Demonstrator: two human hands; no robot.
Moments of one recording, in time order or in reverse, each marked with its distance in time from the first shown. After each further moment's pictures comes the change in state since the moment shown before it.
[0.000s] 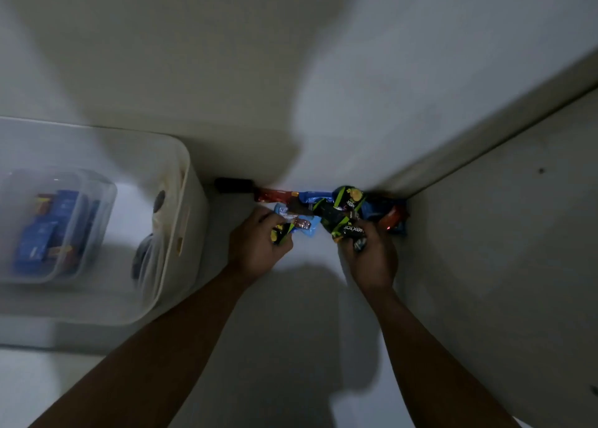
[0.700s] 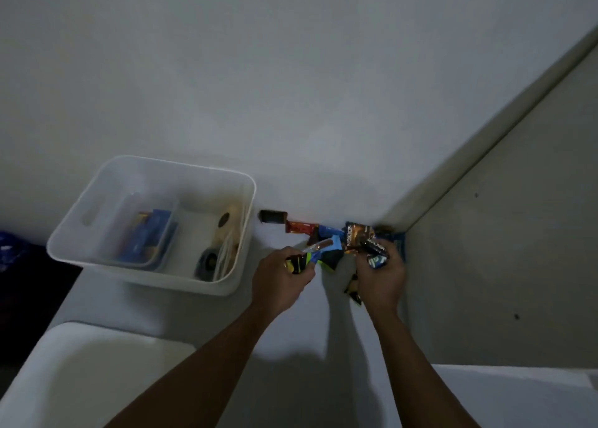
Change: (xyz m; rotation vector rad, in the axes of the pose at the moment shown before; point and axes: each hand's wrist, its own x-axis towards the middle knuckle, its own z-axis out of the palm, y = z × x) left_hand -0.092 0.076 -0.103 -0.297 0.077 -0.207; right_hand -0.071 -0.103 -0.086 0.605 0.185 0.131
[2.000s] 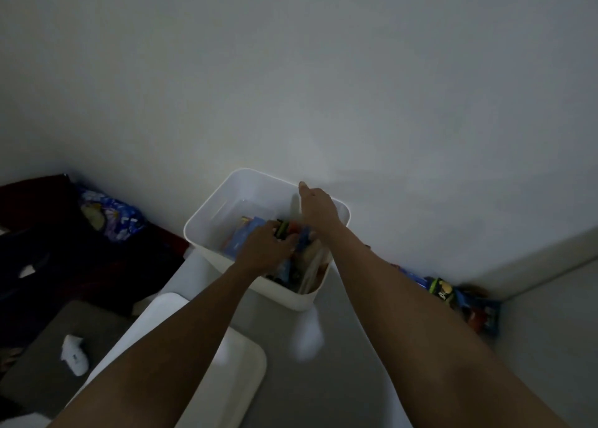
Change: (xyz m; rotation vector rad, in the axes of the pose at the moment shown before) left_hand 0.039 -0.037 -0.184 0.076 0.129 -0.303; right_hand -0.028 -0.175 0.253 -0.171 -0.873 -0.023
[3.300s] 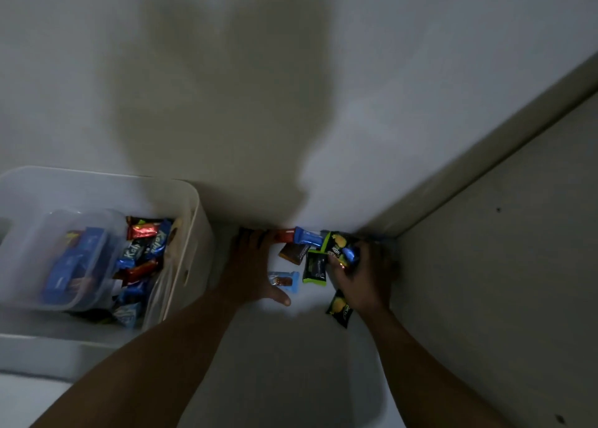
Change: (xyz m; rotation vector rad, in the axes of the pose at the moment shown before) left_hand 0.047 0.003 0.250 0.593 -0.409 0.602; right_hand -0.077 0.336 -0.191 -0.599 0.621 0.115
